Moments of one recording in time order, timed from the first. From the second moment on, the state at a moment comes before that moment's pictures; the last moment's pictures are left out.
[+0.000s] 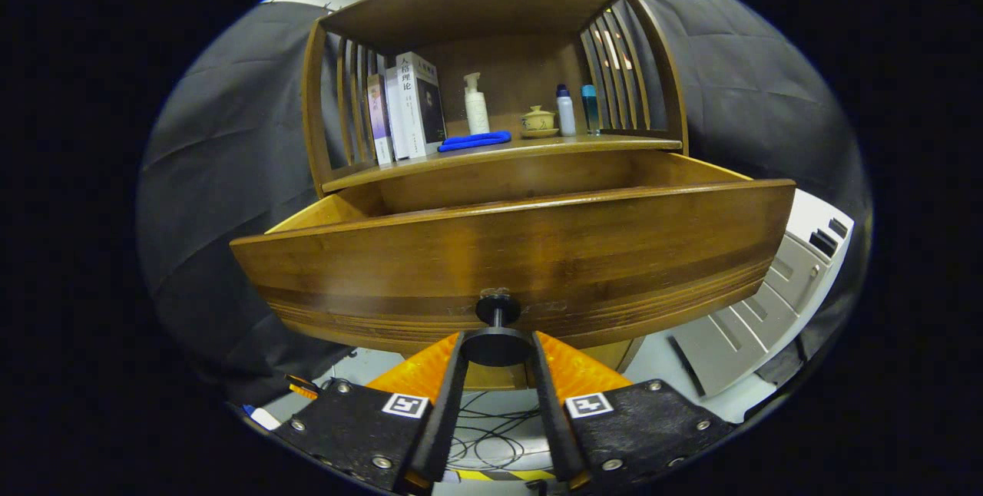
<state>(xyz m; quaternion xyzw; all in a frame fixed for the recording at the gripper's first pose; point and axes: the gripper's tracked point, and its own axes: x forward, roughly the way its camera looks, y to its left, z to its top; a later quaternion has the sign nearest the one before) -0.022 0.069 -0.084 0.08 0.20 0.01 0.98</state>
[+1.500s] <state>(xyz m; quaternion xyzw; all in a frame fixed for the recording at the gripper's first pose) 0.101 -0.010 -0.032 0.01 0.35 -0.11 0.93</state>
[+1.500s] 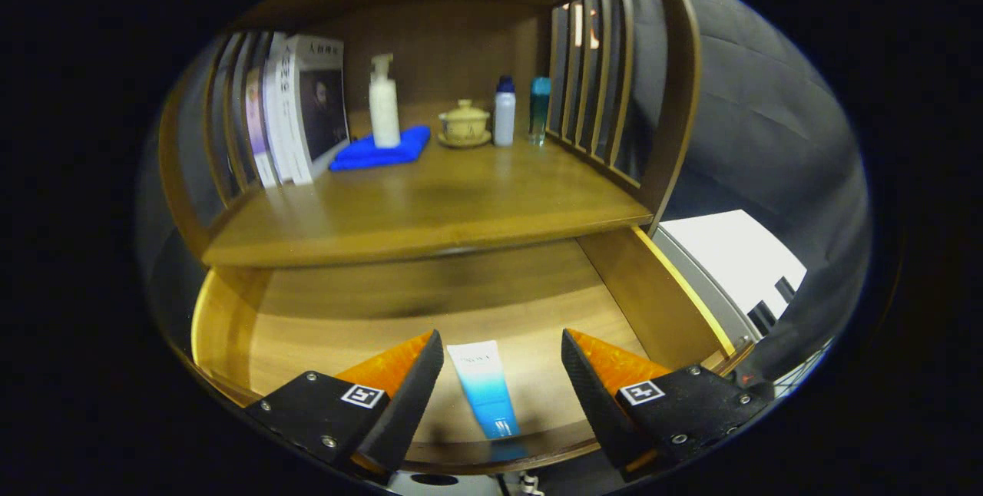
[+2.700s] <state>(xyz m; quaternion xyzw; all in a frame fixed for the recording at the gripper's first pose) 0.098 0.011 -0.118 0.16 0.57 -0.13 0.80</state>
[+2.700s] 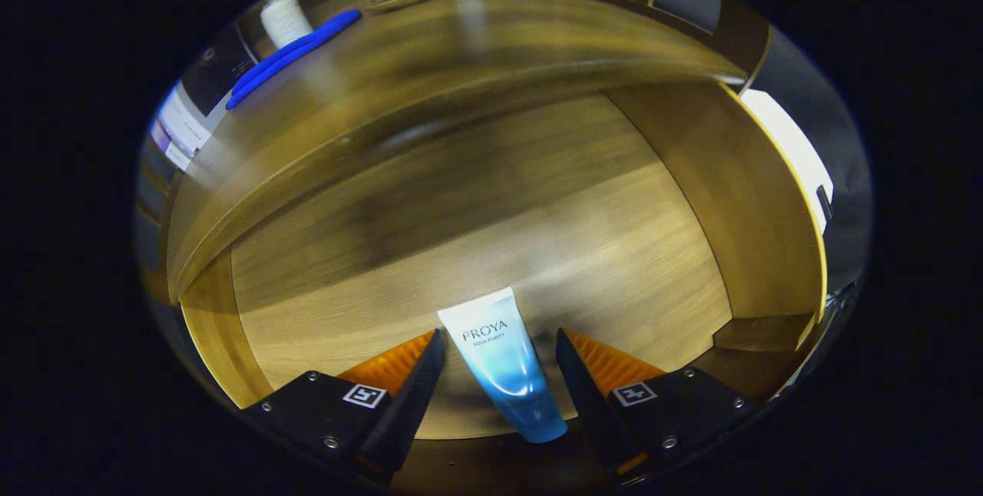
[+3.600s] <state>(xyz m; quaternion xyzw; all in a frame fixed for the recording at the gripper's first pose) 0.121 0.009 -0.076 0.21 0.41 -0.14 0.87</state>
